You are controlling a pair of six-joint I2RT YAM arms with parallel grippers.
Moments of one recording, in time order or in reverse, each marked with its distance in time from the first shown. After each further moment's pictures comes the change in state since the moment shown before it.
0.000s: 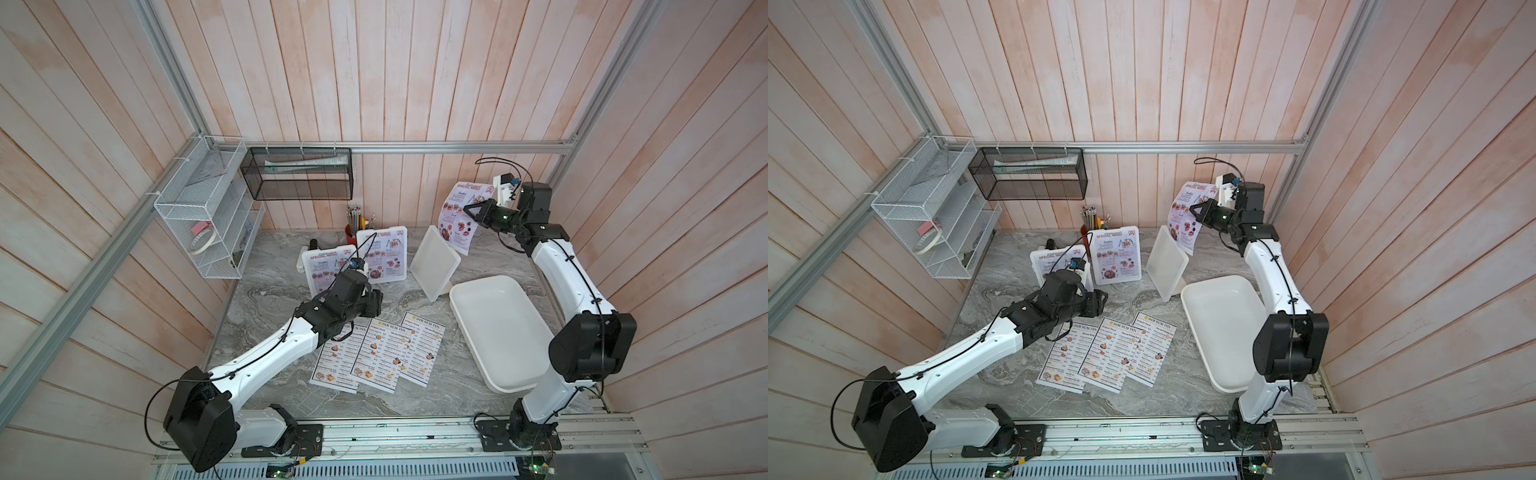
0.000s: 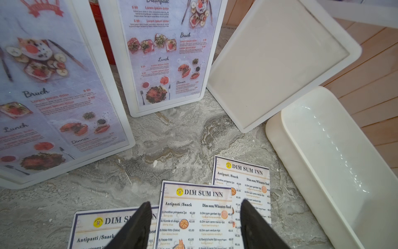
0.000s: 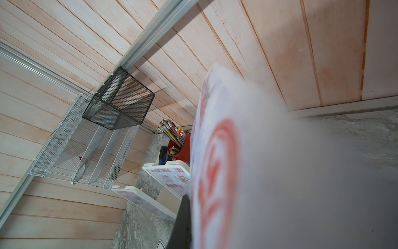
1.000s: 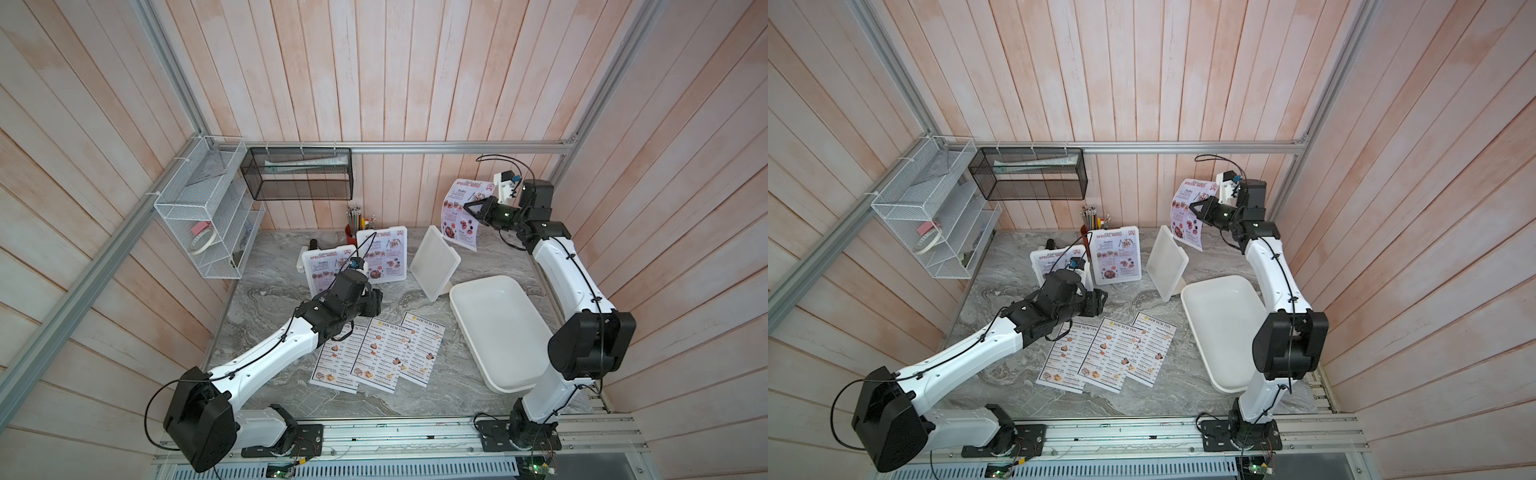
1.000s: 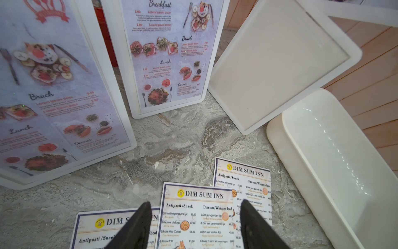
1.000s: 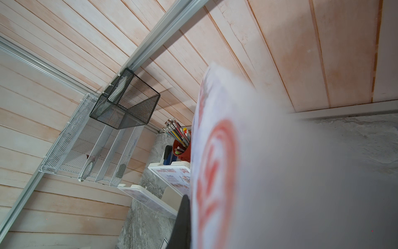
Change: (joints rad) left arm 0.000 0.000 0.003 0.000 -0.008 0.000; right arm -0.006 0.011 0.039 -0.015 -0.039 0.010
